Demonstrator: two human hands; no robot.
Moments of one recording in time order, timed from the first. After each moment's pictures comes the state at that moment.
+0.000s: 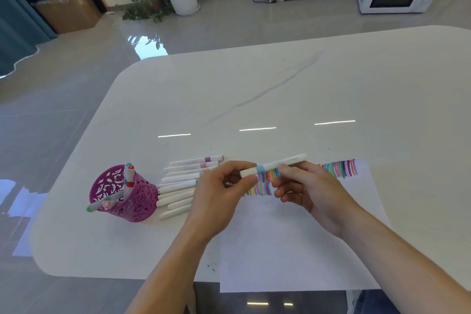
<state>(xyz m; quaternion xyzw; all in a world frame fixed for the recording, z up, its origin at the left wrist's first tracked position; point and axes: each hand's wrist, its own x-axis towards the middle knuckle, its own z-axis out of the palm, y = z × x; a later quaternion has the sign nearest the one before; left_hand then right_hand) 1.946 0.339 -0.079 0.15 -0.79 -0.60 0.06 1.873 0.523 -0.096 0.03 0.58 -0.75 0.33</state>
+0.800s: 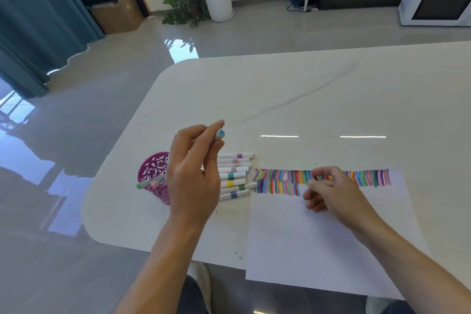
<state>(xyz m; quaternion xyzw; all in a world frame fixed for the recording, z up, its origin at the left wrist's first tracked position) 1.979 0.283 -0.042 0.07 -0.86 -0.24 0.45 1.878 0.516 -0.114 0.00 0.77 -0.59 0.26</state>
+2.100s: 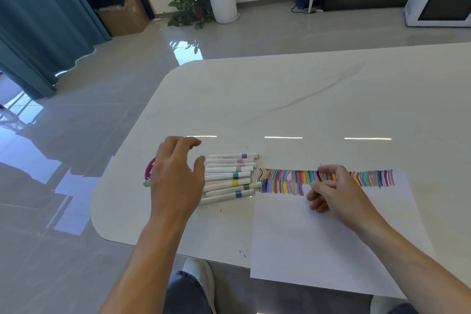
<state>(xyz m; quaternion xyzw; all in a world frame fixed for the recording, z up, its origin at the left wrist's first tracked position) 2.002 0.248 -0.043 0.22 -0.92 -0.16 0.28 1.880 0.514 -0.116 -0.02 0.79 -0.56 0.25</state>
